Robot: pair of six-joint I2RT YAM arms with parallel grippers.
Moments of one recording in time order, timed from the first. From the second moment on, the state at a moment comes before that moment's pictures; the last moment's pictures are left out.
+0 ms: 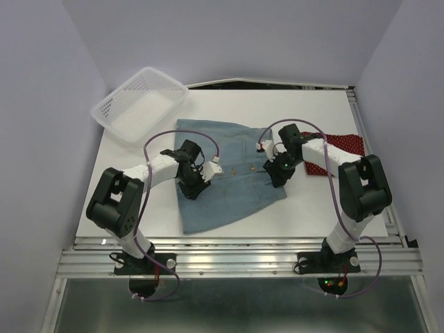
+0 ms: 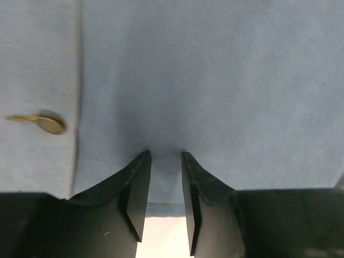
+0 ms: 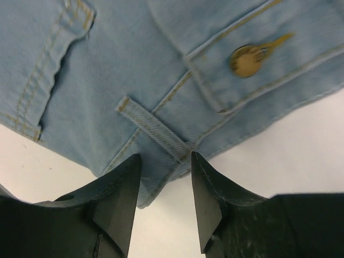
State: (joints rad) left arm -0.50 1.59 0.91 -0.67 0.29 0.63; right arm 0.33 1.74 1.19 -0.72 -0.37 -0.55
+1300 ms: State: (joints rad) left arm -0.36 1.62 1.04 -0.56 0.25 0.79; right arm 0.51 1.79 1.23 -0.54 -0.20 -0.48
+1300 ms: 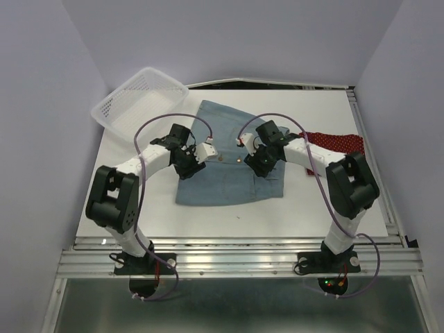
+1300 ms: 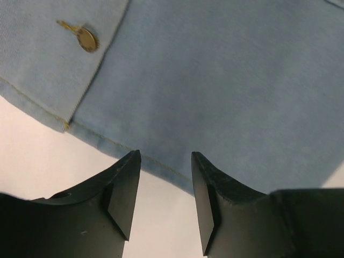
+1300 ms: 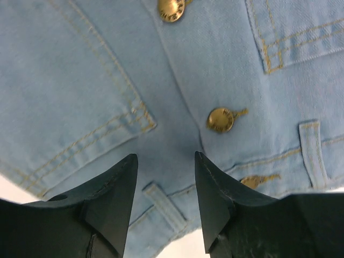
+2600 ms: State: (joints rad) left arm -0.23 1.94 1.75 -0.73 0.33 0.81; right arm 0.35 2.03 1.82 -0.65 -0.30 -0.49
